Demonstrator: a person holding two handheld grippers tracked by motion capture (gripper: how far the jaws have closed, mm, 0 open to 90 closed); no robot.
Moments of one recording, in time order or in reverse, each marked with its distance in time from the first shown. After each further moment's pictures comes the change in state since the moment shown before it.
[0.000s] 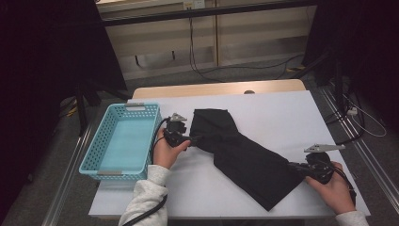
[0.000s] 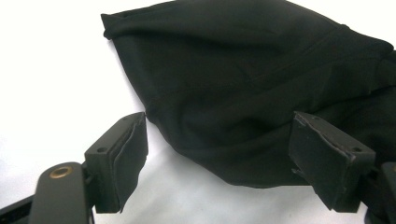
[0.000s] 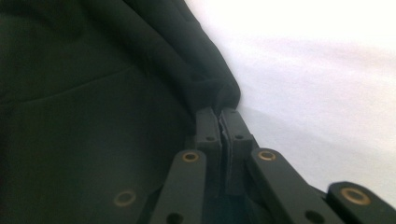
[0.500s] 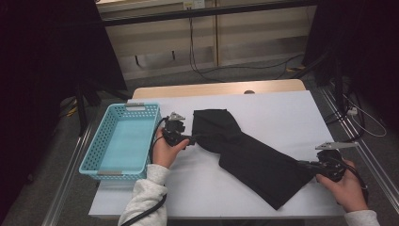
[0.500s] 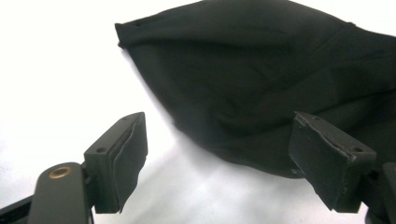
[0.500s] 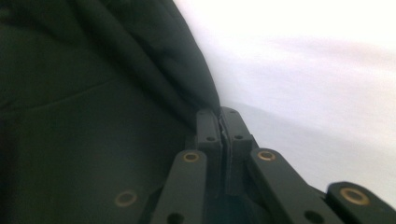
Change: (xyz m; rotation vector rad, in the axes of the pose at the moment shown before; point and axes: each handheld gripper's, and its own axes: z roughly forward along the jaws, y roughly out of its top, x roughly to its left) left arm 0.006 0.000 0.001 -0.017 0.010 -0.022; right arm -0.022 -0.001 -0.017 0.006 -0.011 0.028
